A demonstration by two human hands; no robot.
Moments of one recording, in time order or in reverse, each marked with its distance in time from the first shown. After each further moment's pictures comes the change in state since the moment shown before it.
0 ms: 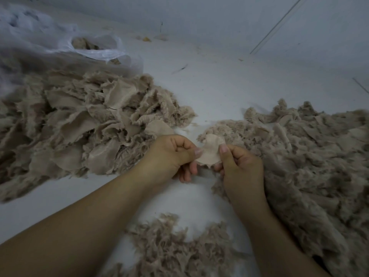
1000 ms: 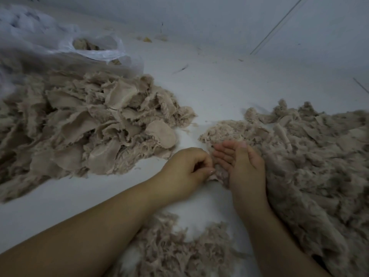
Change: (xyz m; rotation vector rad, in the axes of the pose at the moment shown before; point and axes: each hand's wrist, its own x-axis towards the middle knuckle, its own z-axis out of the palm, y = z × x) left_hand -0.008 -0.007 0.021 0.650 -0.085 0.267; right_hand 0.006 0.003 0.003 0.266 0.069 0.129
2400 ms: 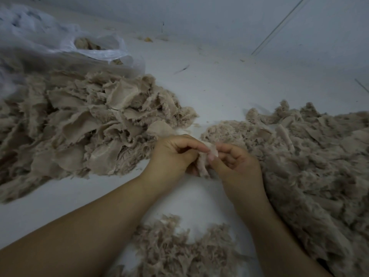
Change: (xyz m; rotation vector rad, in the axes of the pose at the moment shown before) left_hand 0.006 -0.008 -0.007 -0.663 0.315 -0.046; right_hand -0.008 -0.005 -0.002 -0.122 -0.257 -0.052
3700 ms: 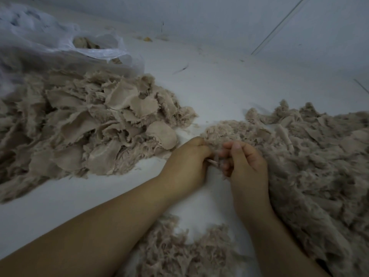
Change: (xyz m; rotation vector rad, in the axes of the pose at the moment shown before) left_hand 0.011 -0.011 0.017 0.997 -0.255 0.291; right_hand 0.003 0.002 0.000 0.079 0.197 -0.031
